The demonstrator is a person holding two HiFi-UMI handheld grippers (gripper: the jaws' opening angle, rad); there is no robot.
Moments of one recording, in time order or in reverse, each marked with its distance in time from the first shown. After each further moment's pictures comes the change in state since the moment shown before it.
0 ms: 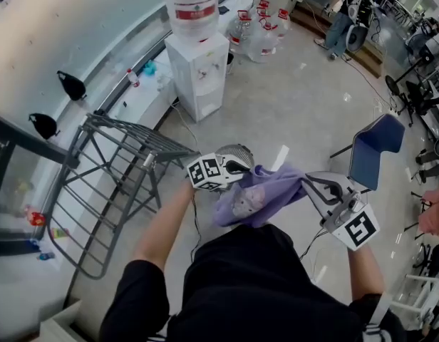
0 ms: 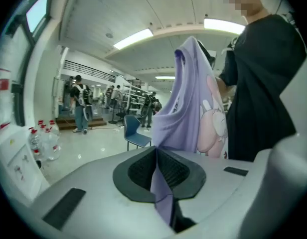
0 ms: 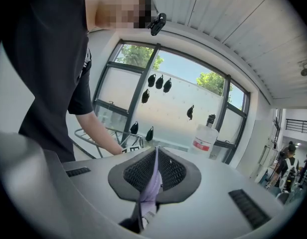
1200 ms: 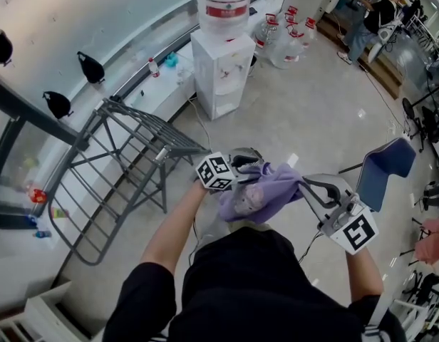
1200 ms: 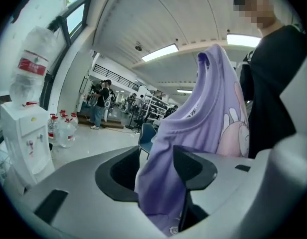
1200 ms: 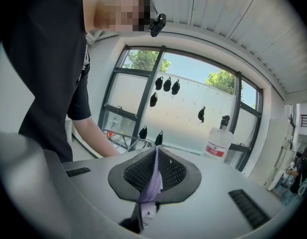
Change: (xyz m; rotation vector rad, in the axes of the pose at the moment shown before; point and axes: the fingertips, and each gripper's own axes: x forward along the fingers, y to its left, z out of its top) left arm -0.022 0.045 -0.002 -0.197 -0.151 0.184; right arm 0.054 0.002 0.014 0.001 -0.043 0.136
